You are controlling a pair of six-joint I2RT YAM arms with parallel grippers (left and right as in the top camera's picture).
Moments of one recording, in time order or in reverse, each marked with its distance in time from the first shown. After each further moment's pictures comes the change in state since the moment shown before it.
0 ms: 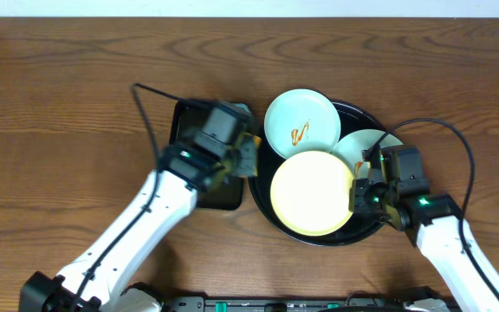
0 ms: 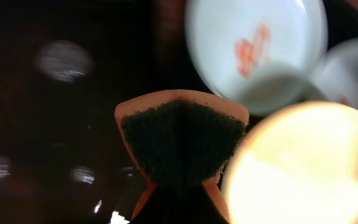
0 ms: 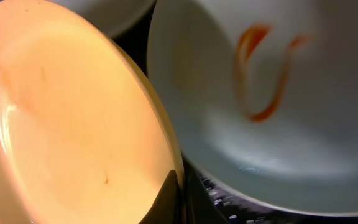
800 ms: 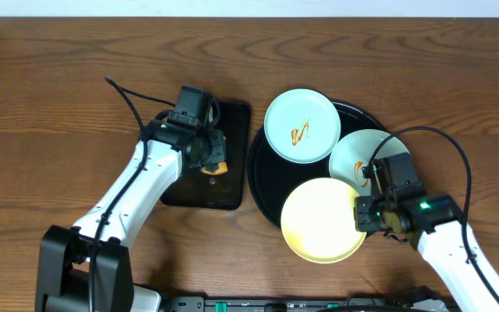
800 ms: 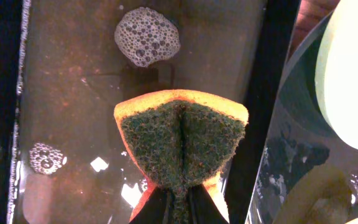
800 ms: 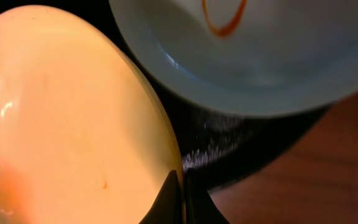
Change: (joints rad) left arm 0.192 0.171 -0.001 -0.020 0.069 0.057; right arm 0.073 -0.002 0.094 -0.353 0.097 -0.005
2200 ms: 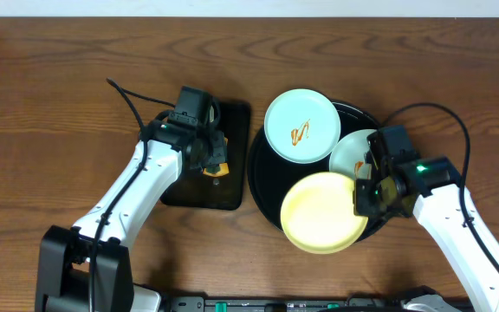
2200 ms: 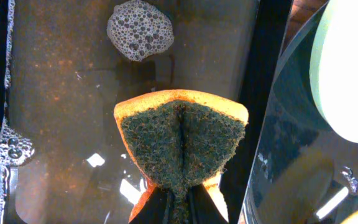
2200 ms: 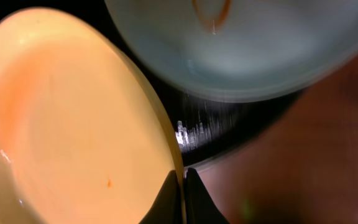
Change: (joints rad) left arm 0.000 0.000 0.000 -0.010 0.022 0.000; right arm 0.000 0.156 0.218 -0.158 0.003 0.090
